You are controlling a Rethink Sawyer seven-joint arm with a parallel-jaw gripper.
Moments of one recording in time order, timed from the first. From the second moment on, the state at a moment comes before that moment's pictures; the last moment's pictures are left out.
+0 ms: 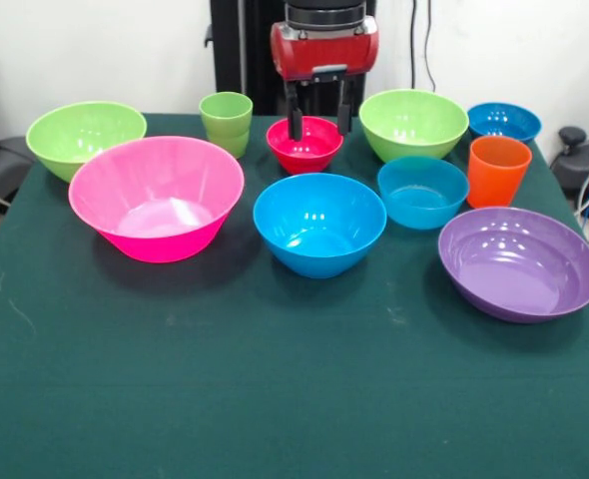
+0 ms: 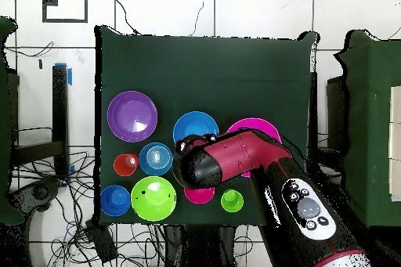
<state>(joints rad) -0.66 -0.87 0.60 1.97 -0.66 0.51 1.91</state>
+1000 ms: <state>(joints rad) -0.70 -0.93 0.79 1.85 -0.58 0.79 1.88</state>
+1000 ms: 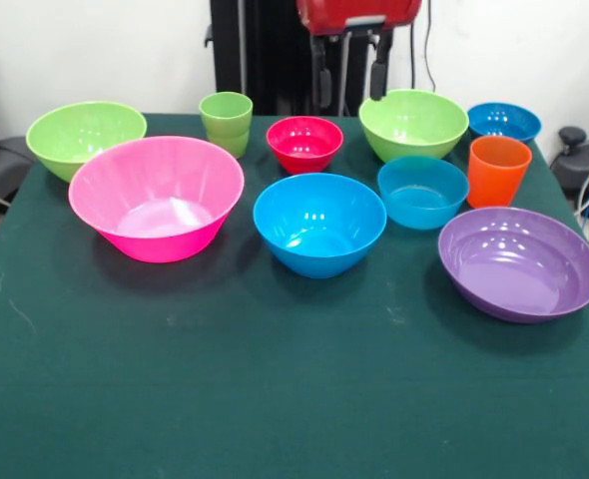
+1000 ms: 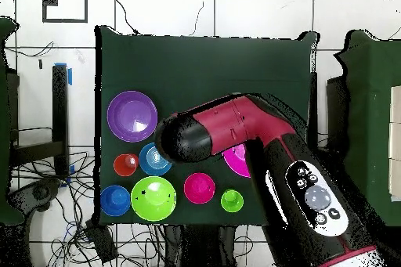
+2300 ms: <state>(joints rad) -0.93 -0.71 0.84 1.80 -0.80 0.73 1.74</state>
